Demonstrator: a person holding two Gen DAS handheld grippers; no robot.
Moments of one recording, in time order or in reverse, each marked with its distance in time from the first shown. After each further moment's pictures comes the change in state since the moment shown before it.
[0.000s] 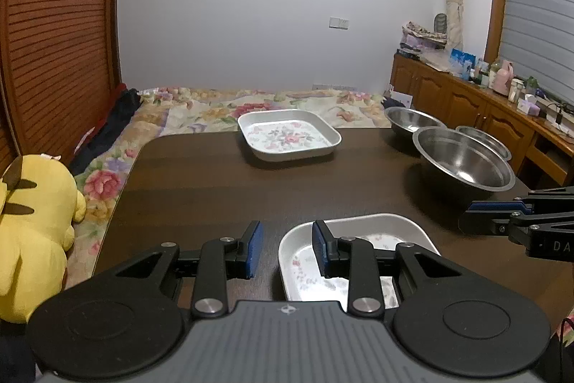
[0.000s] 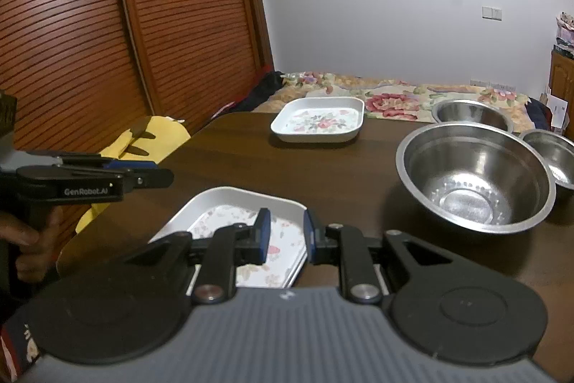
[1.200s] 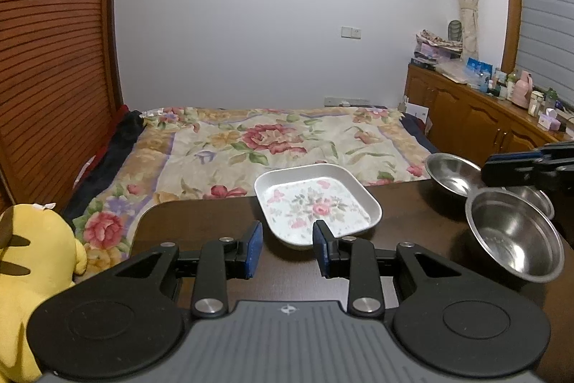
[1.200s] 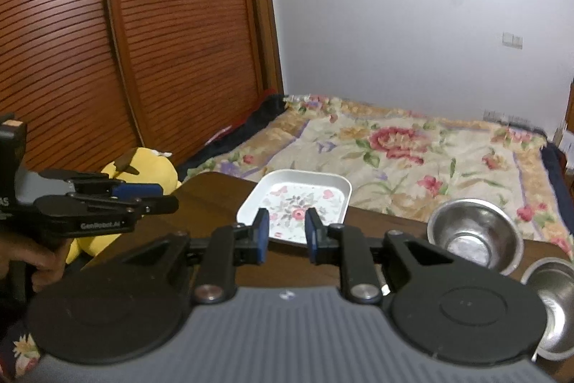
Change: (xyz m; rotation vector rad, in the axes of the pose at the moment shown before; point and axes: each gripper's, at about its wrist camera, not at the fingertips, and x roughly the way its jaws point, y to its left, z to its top) left arm 0.079 0.023 0.088 0.007 -0.015 0.033; right arm 0.061 -0.042 0.111 -0.059 0.004 0.038
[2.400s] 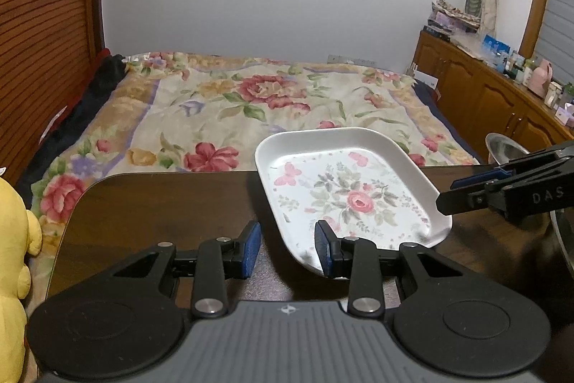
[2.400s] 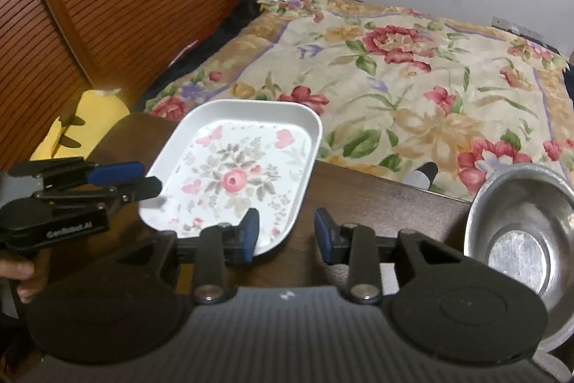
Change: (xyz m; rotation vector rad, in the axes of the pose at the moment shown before) left arm 0.131 0.028 0.001 -0.072 0.159 -0.034; right arm 0.143 -0.061 0.009 0.084 0.351 -0.007
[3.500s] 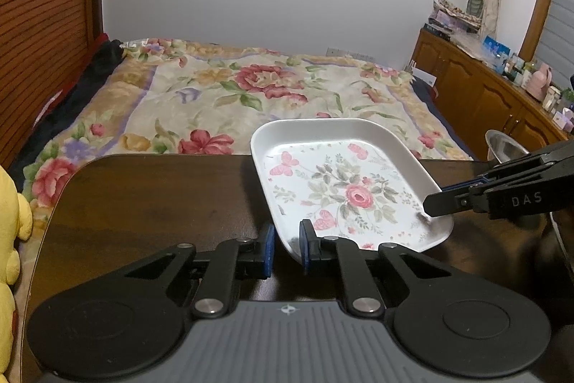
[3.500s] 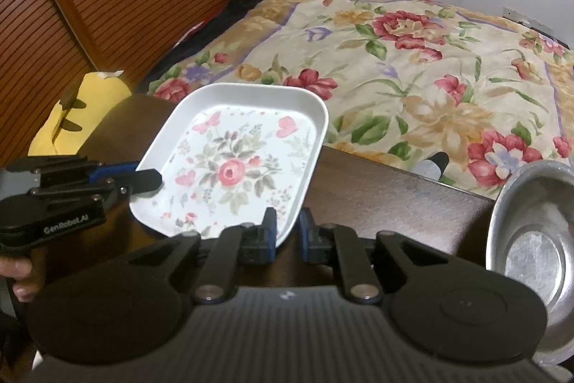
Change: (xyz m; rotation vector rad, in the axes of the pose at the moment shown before) left arm 0.007 0.004 -0.003 -0.044 0.029 -0.031; right arm 0.017 -0.001 0.003 -0.025 0.059 0.026
